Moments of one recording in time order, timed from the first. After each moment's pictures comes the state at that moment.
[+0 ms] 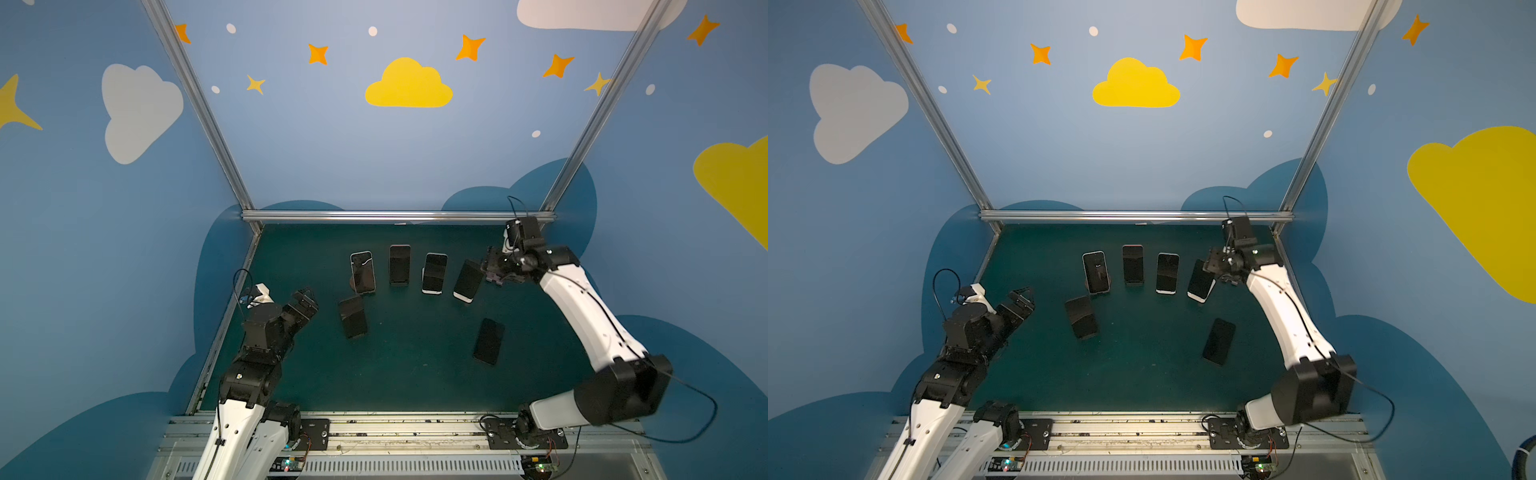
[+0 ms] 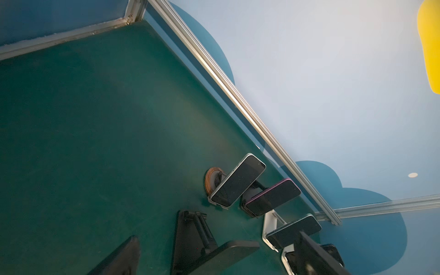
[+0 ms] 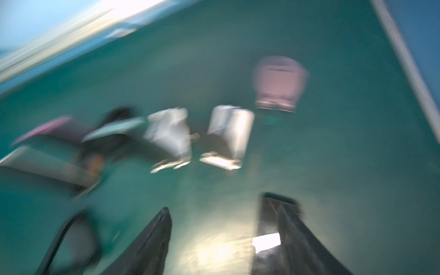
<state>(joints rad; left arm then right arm) -0.14 0.57 0.66 -0.50 -0.10 -0.86 0.34 1.35 1.38 -0.86 0.06 0.44</state>
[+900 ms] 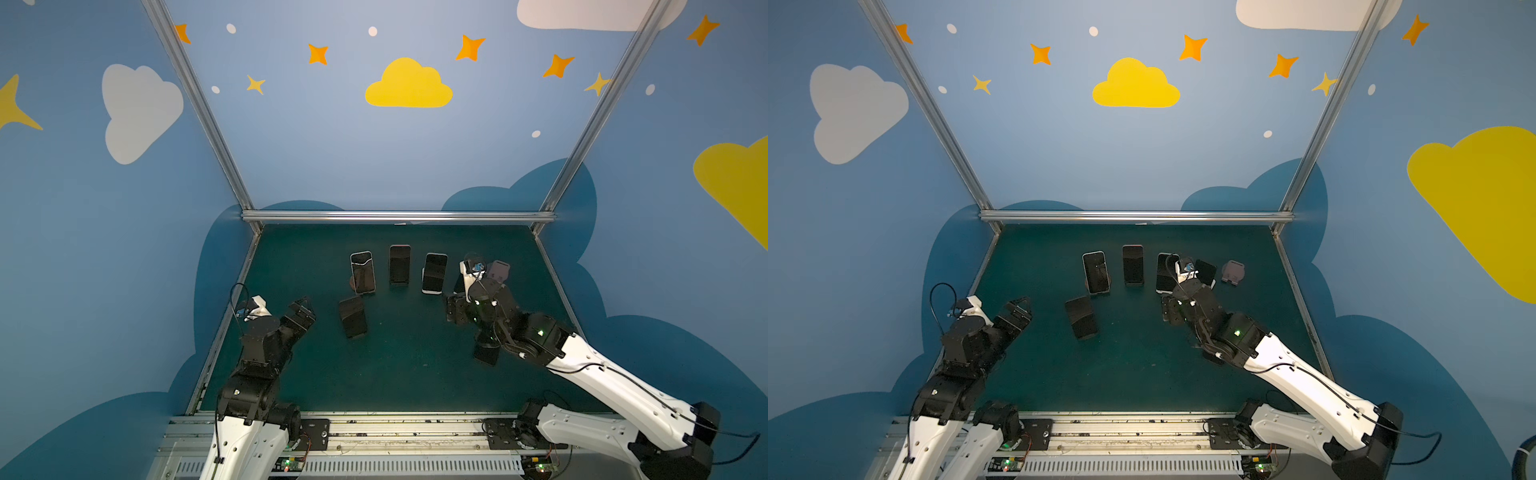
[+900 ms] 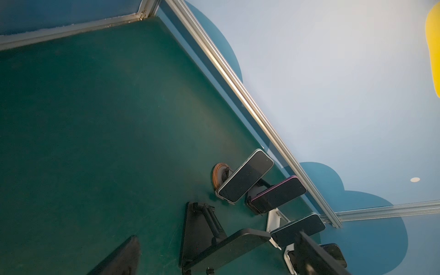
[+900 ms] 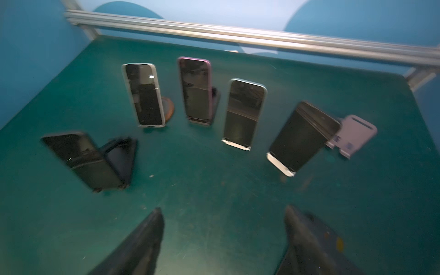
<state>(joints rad) -0.14 0.45 0.58 -0.55 -0.10 -0.90 0.85 1.04 1.03 -0.63 0.46 0.39</state>
